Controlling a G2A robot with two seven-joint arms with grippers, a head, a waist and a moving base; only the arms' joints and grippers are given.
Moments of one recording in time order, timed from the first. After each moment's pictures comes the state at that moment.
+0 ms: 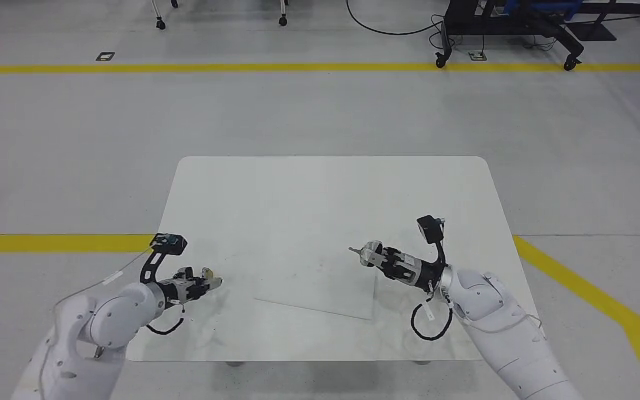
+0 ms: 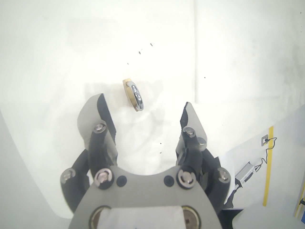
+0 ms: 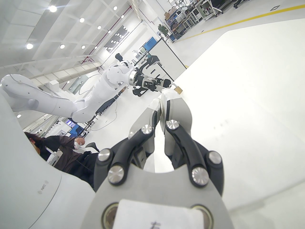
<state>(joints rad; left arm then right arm) 1.33 -1.01 -1.47 -1.68 0.72 -0.08 -0.95 -1.02 -1.04 1.06 -1.20 0.05 -1.01 0.58</state>
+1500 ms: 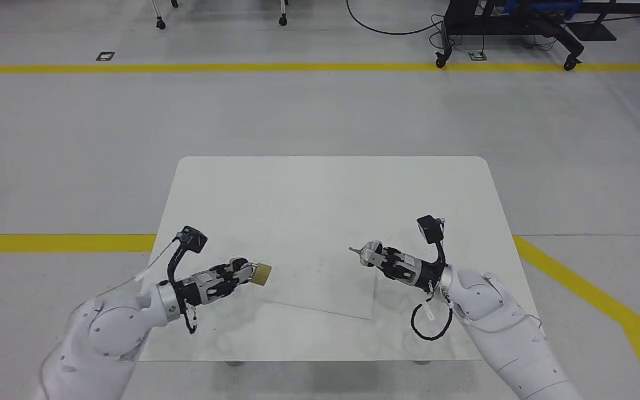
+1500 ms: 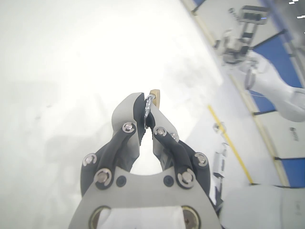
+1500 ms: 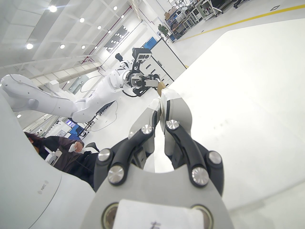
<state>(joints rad) 1.29 -1.03 -1.37 -1.59 0.20 -0.59 -0.77 -1.02 -1.04 1.06 -1.20 0.05 -1.01 0.58</state>
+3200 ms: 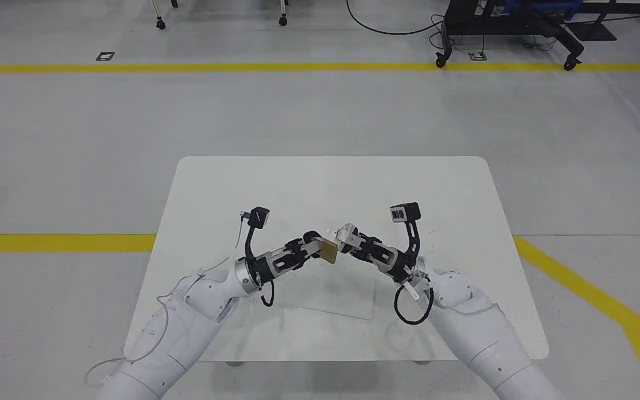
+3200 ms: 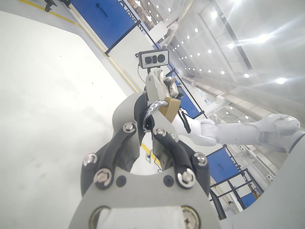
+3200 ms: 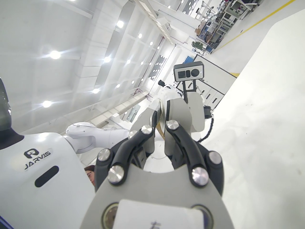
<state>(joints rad) 0.89 -1.23 -0.87 -1.11 -0.13 -0.88 -0.47 -0.93 -1.13 0.90 -1.16 0.63 -0.83 0.80</state>
